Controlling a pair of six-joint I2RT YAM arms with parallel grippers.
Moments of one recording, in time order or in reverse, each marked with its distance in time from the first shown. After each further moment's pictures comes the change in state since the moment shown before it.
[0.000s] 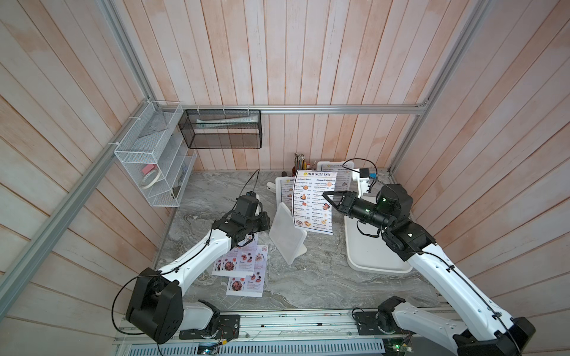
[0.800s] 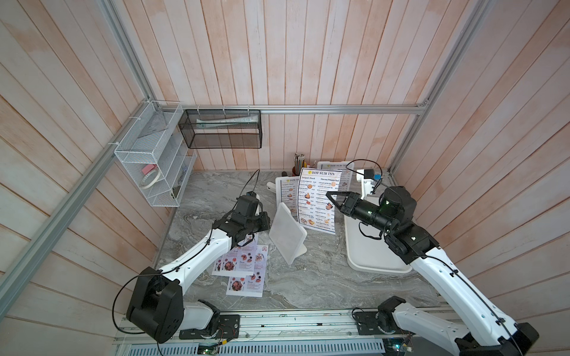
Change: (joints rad) left arm 0.000 0.005 0.000 0.002 0.000 0.000; right arm 0.001 -0.032 -0.012 -0.014 0.061 -0.032
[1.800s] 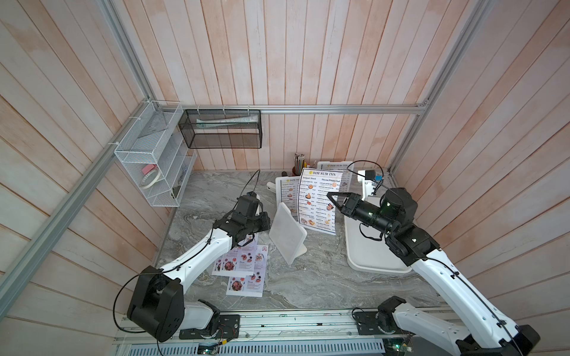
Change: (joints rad) left arm 0.000 0.008 0.000 0.000 0.000 0.000; right arm 0.001 -0.017 -0.018 0.008 0.011 -0.006
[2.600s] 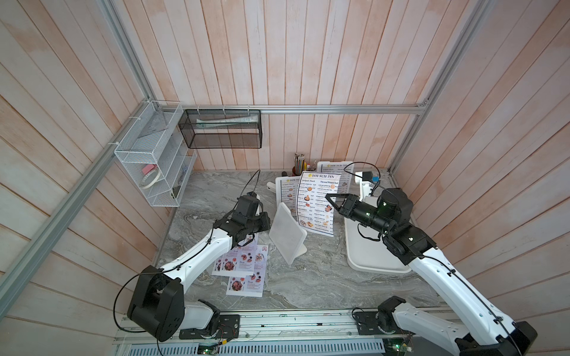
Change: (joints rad) left arm -0.006 0.002 0.002 -0.003 -0.005 0.001; right arm 0.000 0.018 -0.016 -0.001 0.000 0.000
